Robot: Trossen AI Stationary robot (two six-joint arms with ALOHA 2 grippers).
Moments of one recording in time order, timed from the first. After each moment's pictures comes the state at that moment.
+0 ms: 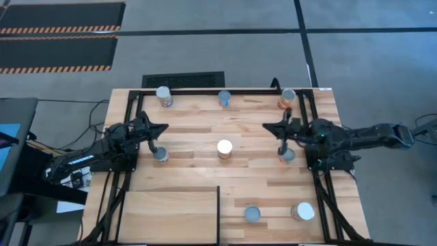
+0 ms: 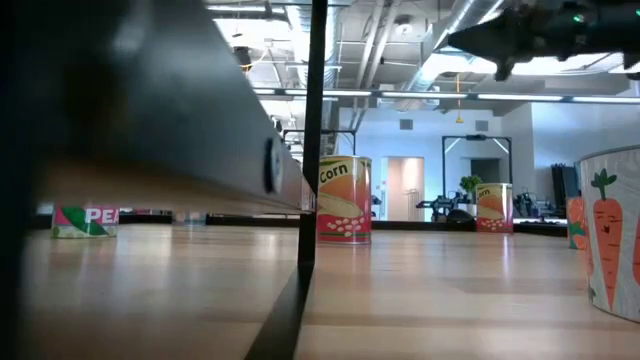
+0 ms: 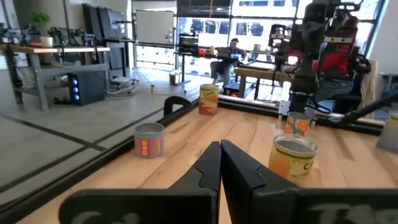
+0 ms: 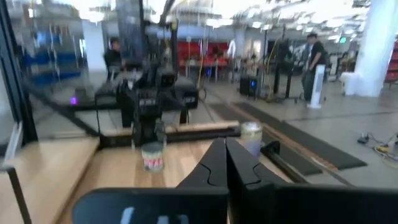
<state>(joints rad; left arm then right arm) 0.37 0.01 0.01 0.03 -0.01 -0.07 -0.02 0.67 0.32 0.45 0.22 -0.03</state>
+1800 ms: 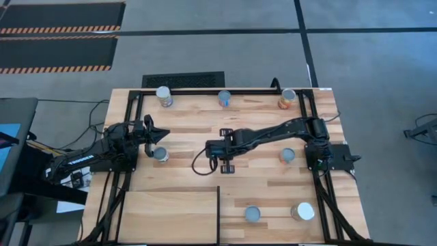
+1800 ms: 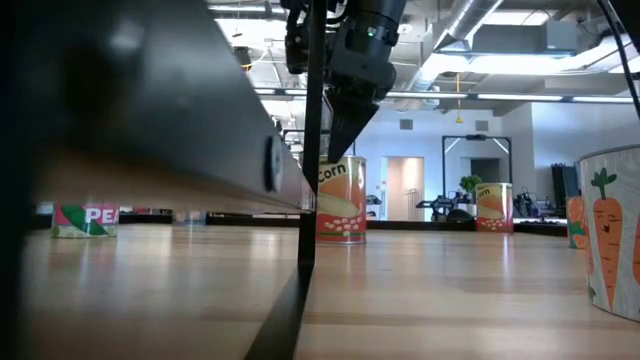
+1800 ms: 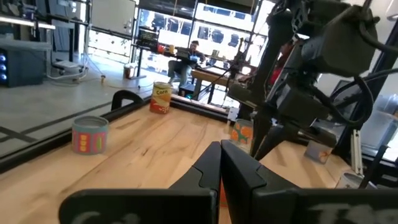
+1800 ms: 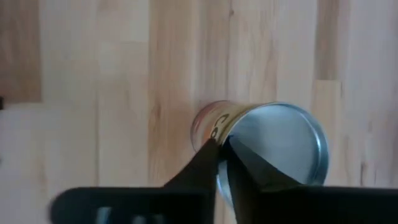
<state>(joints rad) 0.37 0.02 0.01 0.06 0.17 -0.24 0.08 2.04 1.71 -0.93 0.20 0.02</state>
